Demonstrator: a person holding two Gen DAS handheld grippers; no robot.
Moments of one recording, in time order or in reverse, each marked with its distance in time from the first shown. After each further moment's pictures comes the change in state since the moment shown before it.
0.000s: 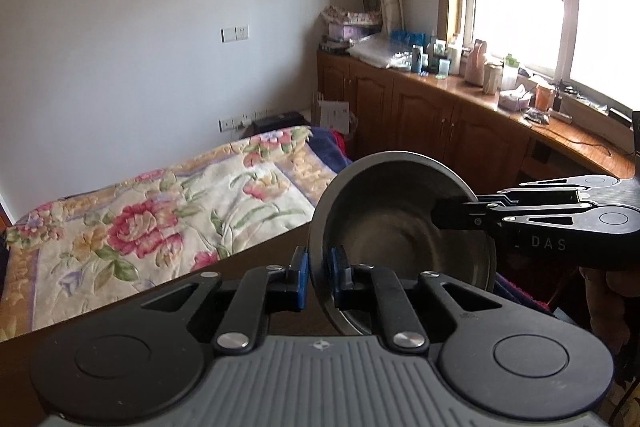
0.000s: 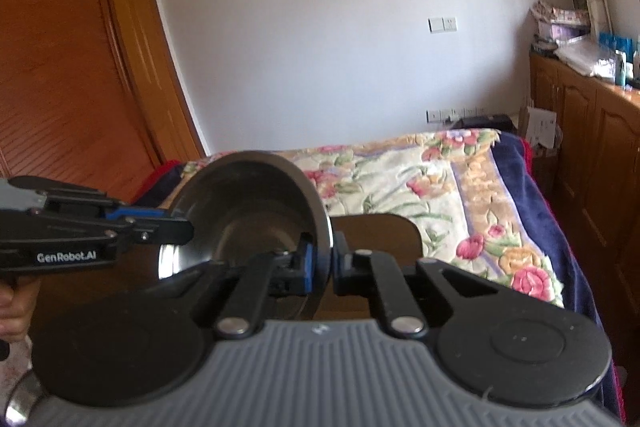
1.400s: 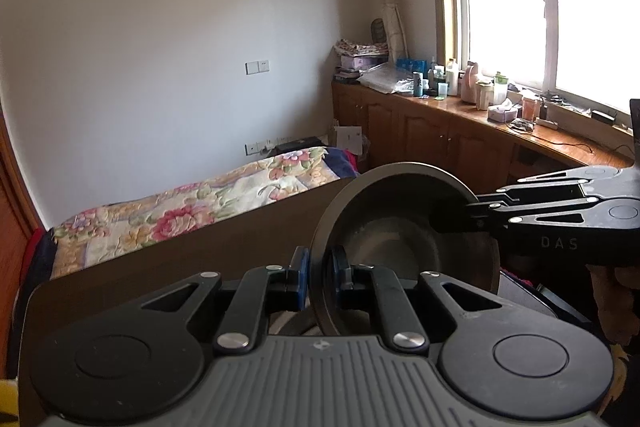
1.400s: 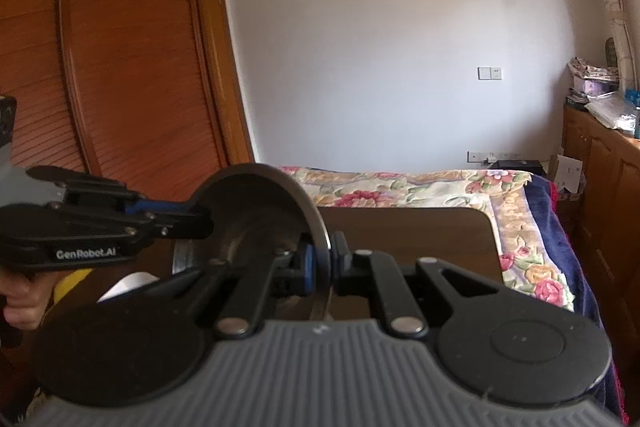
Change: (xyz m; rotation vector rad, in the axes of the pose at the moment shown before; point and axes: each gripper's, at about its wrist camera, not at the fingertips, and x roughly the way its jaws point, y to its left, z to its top) left arm -0.180 -0.032 -0.098 0.008 -0.093 0.073; right arm -0.101 0.087 -0.046 -0.112 -0.073 0.102
